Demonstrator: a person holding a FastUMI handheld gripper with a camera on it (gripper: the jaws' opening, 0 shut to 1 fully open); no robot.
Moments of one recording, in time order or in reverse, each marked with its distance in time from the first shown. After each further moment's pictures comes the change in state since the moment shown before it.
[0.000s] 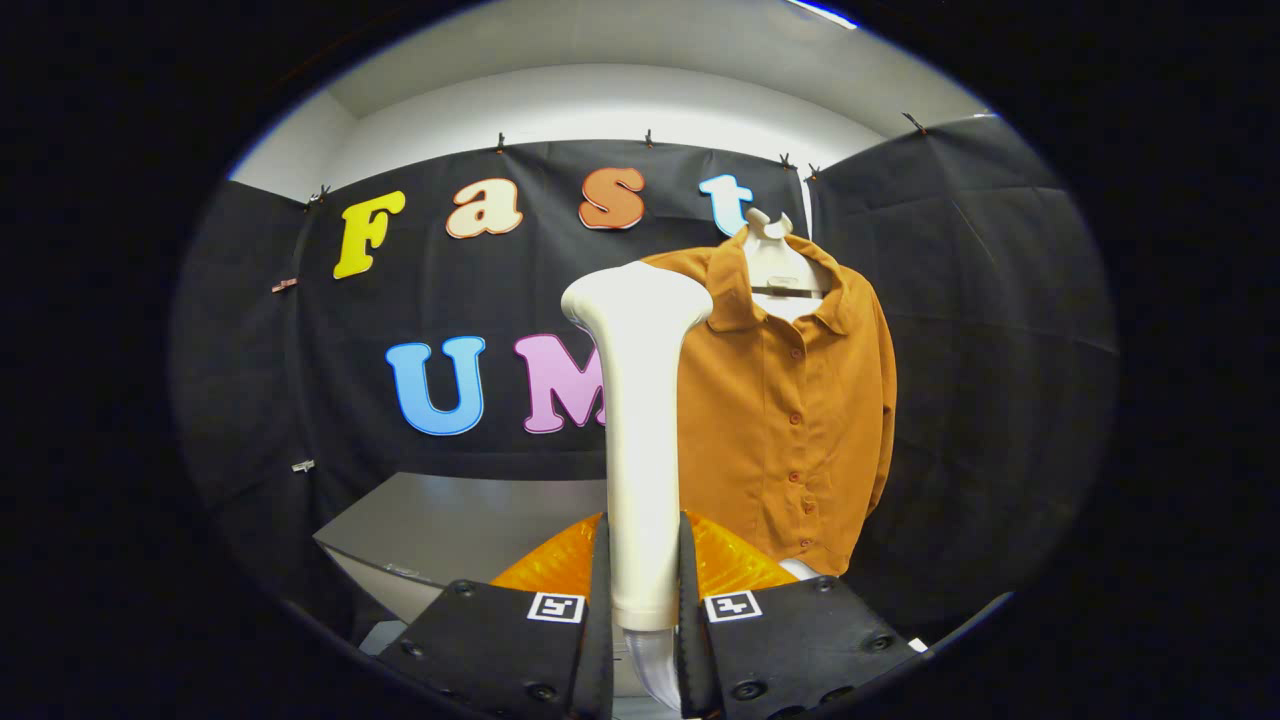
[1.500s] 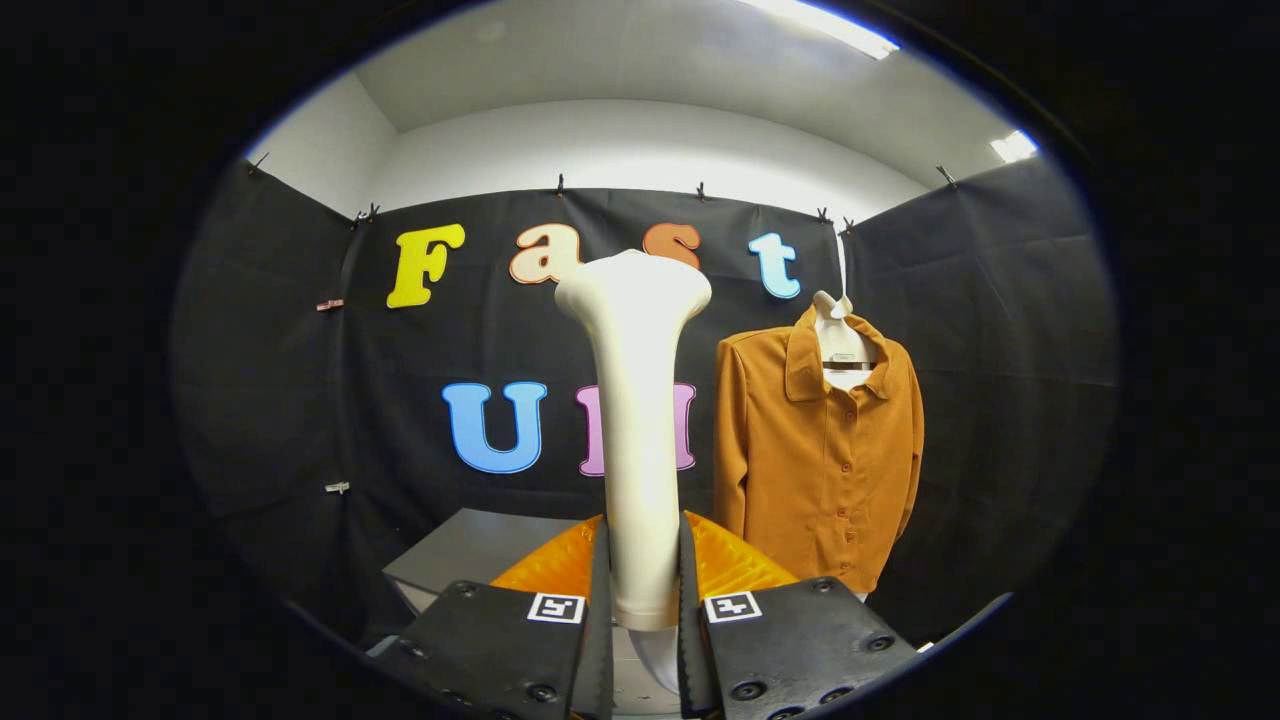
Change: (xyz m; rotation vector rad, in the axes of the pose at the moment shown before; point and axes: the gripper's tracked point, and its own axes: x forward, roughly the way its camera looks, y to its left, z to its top) arm -0.051 0.102 0.043 -0.016 -0.112 0.045
